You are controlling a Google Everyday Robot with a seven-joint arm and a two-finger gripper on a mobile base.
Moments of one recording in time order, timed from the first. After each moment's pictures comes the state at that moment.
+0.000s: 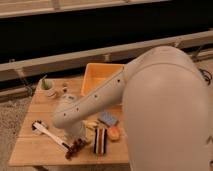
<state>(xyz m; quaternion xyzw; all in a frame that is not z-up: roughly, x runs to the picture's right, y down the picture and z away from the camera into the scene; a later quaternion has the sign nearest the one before) -0.144 0.253 0.716 -0.27 0.23 0.61 0.71</state>
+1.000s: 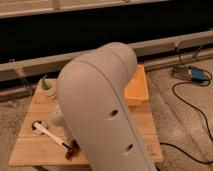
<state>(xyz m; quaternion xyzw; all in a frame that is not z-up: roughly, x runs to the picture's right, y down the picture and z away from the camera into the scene) -0.155 0.271 0.784 -0.25 0.29 0.60 0.70</state>
